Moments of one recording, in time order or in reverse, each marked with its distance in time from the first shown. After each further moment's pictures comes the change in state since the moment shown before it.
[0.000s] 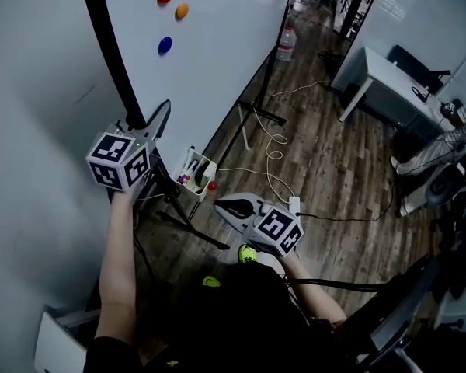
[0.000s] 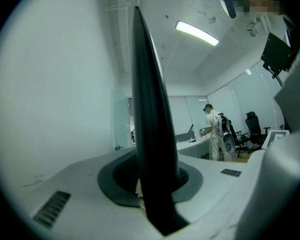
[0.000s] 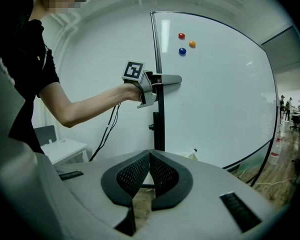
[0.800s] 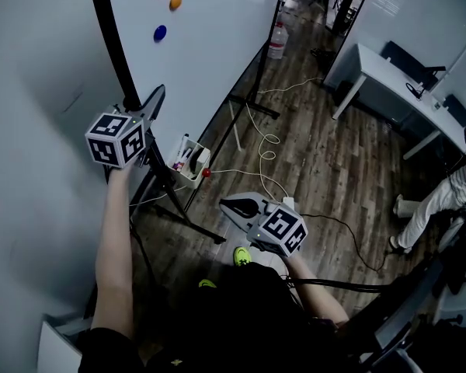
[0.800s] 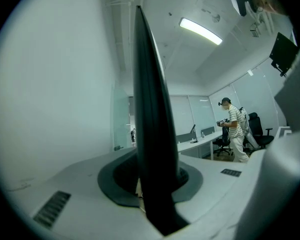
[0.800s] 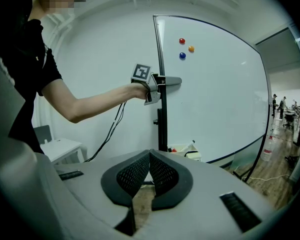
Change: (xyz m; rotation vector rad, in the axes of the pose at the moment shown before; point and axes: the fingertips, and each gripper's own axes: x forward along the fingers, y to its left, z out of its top) left arm 0.064 0.037 -0.022 -0.023 -0.005 -0.006; right arm -0.010 -0.041 -0.025 0.017 0.033 -0.062
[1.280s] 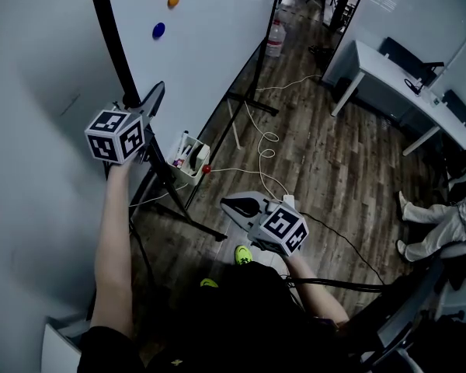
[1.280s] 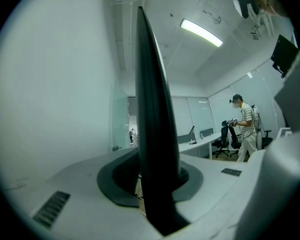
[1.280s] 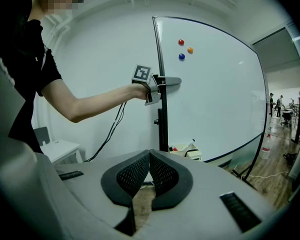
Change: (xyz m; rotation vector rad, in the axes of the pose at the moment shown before) left arm 0.014 -0.002 0.012 -0.008 -0.003 -0.017; right arm -0.011 -0.005 0.008 0.019 -0.010 -0.018
